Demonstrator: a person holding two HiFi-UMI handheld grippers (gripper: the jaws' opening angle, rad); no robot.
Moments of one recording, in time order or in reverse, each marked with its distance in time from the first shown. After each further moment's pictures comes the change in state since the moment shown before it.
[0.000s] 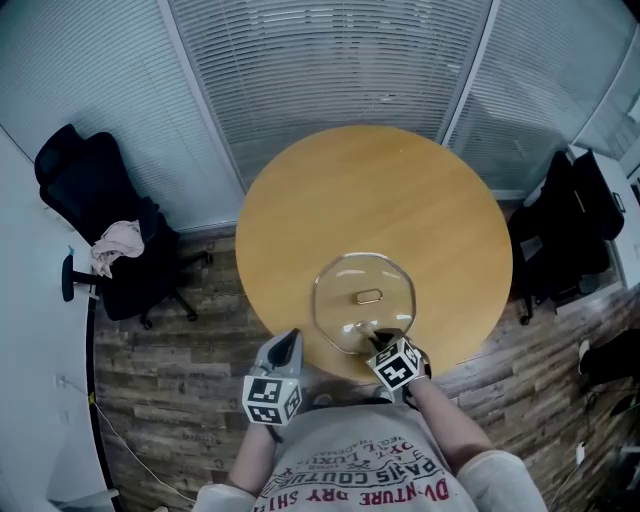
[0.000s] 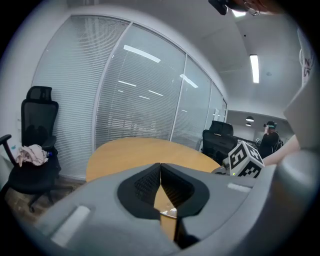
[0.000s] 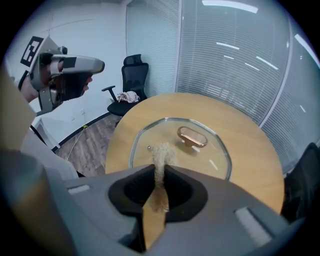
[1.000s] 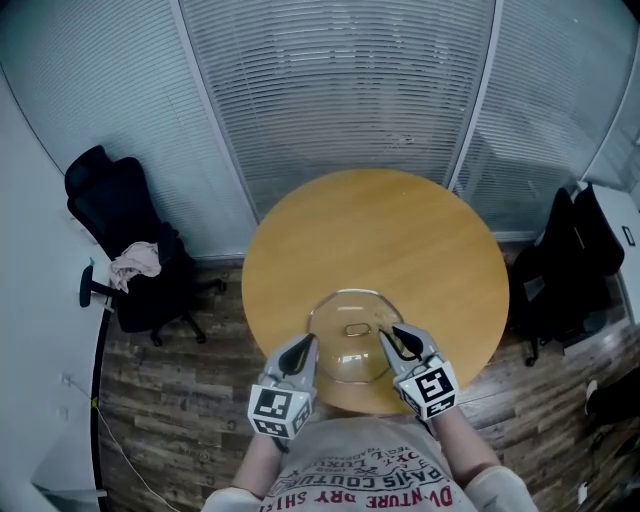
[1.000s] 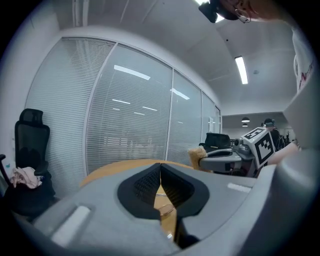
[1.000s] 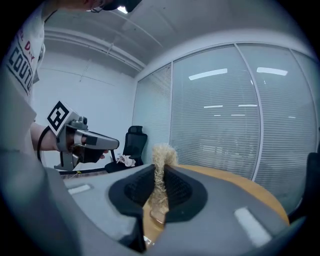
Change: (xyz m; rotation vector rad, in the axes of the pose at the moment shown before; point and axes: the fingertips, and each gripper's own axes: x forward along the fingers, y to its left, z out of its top) left arm 0.014 -0.088 0.101 0.108 -0.190 -0.004; right arm -0.189 -0.080 0.113 -0.008 -0.793 -0.034
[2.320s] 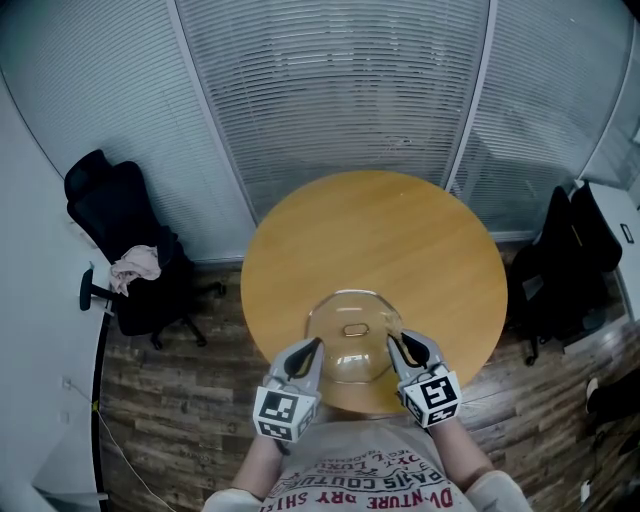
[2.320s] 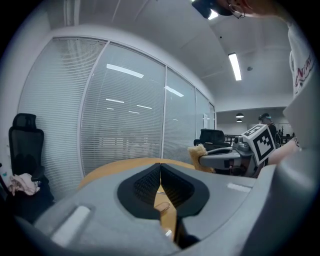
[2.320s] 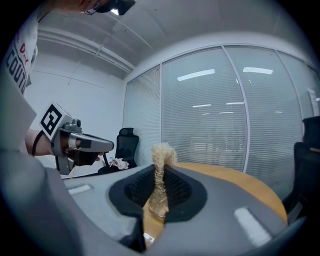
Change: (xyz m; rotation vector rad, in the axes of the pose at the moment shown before) left arm 0.000 -0.016 -0.003 0.055 0.022 -0.049; right arm -0.022 -0.008 -0.008 0.079 -0.007 -0.105
